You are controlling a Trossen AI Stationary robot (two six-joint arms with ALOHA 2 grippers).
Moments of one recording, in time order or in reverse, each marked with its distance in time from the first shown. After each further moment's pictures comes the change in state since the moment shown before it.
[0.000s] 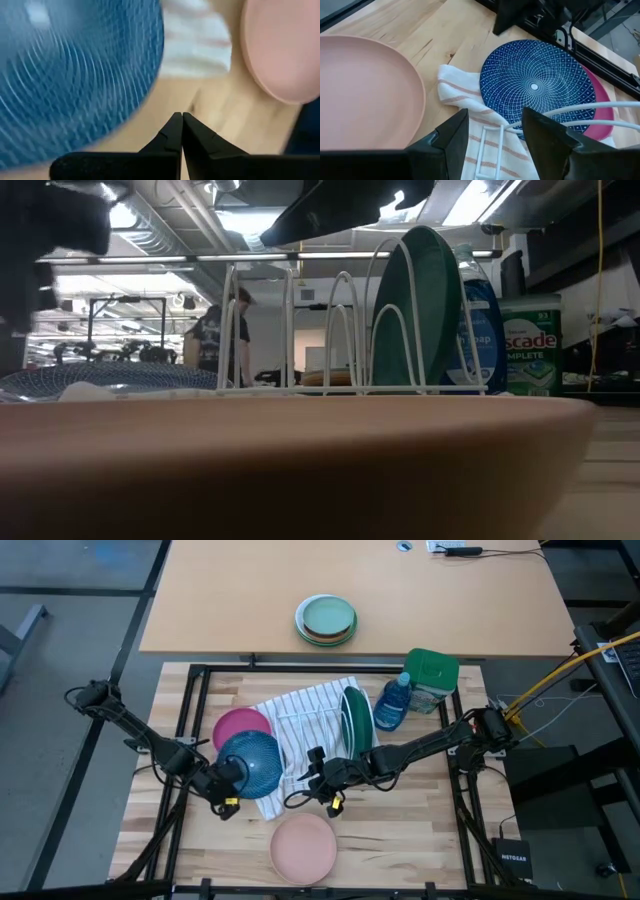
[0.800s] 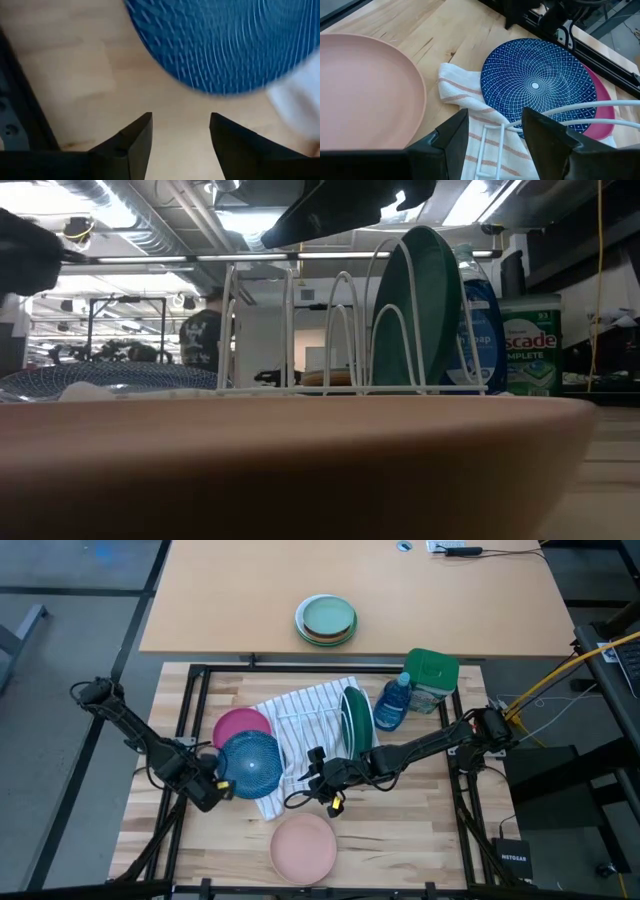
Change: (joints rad) left arm -0.110 0.000 0.000 -0.314 -0.013 -0.918; right arm 0.000 0.000 0.000 -0.006 -0.001 0.000
